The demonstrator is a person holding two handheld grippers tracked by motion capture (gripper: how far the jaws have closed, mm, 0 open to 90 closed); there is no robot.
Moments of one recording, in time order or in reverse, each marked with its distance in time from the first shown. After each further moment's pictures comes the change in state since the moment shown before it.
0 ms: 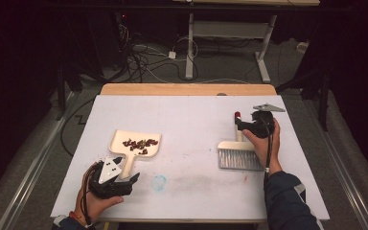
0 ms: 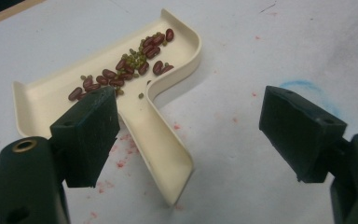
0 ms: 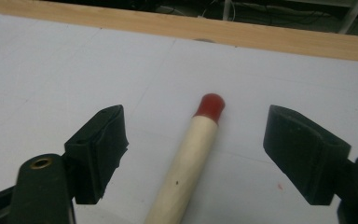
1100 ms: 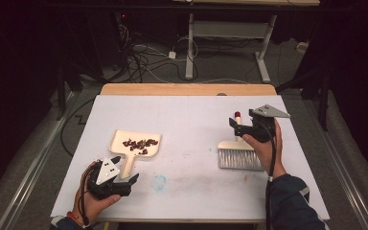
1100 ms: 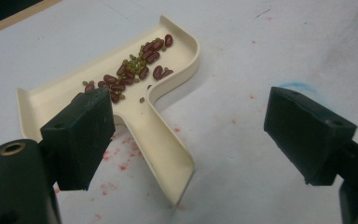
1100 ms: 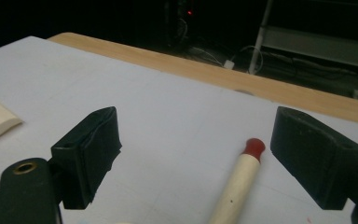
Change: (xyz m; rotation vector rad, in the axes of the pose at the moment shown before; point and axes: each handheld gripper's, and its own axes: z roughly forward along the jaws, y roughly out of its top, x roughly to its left) left arm 0.001 -0.001 -0.003 -0.007 -0.012 0.024; right arm 0.032 0.010 -0.051 -0.173 0.126 -0.111
